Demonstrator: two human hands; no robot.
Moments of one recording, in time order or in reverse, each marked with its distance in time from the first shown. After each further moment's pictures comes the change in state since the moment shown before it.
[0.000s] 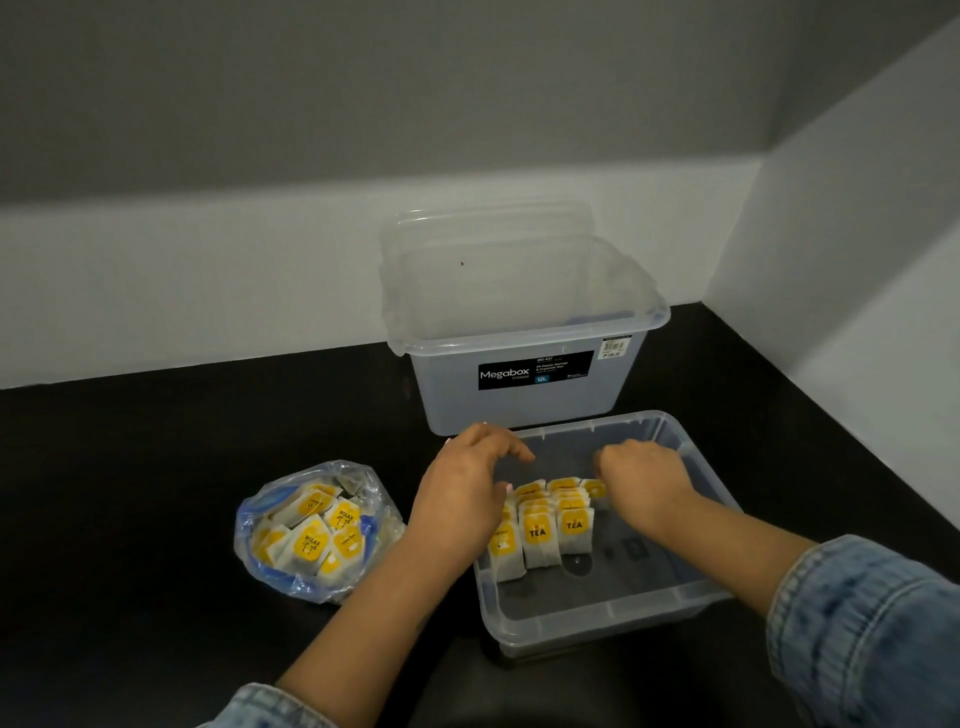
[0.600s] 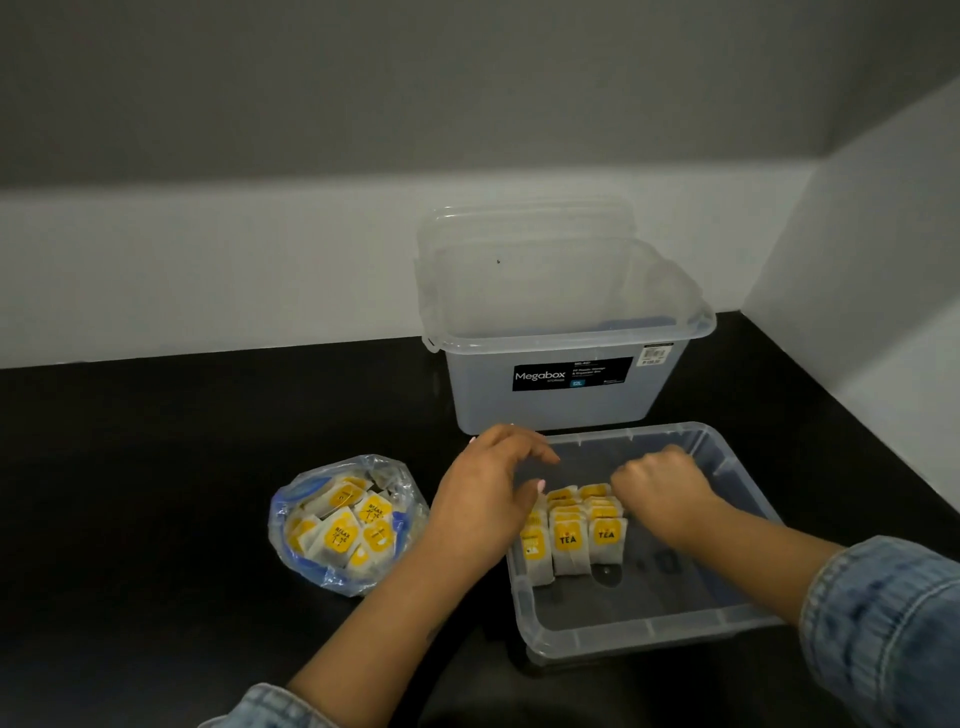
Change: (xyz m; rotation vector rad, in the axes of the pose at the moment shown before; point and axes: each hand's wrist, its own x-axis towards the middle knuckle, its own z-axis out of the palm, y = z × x) left_hand -0.006 -0.007 -0.009 -0.100 0.074 0.030; right_hand 0.010 -0.010 -0.001 -0.409 -0.002 -0.273
